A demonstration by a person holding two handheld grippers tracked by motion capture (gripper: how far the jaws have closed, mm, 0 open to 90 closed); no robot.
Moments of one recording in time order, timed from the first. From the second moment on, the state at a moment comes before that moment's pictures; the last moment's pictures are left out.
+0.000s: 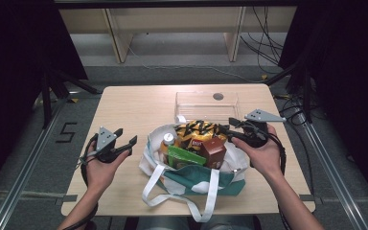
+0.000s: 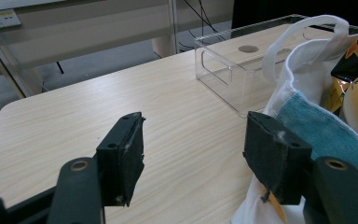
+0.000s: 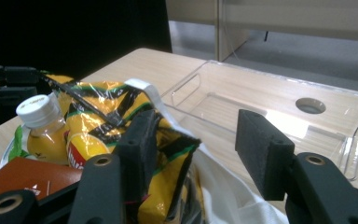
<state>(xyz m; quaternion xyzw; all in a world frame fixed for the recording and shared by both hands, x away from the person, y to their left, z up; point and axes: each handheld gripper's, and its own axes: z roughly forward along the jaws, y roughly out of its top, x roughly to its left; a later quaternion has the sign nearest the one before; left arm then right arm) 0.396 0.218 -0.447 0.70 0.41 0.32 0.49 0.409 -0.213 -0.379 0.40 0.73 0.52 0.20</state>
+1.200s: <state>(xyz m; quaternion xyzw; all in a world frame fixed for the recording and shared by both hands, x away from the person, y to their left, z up) 0.397 0.216 -0.447 0.70 0.41 0.33 0.49 0.406 -0.201 -0.395 0.40 0.74 0.53 0.15</state>
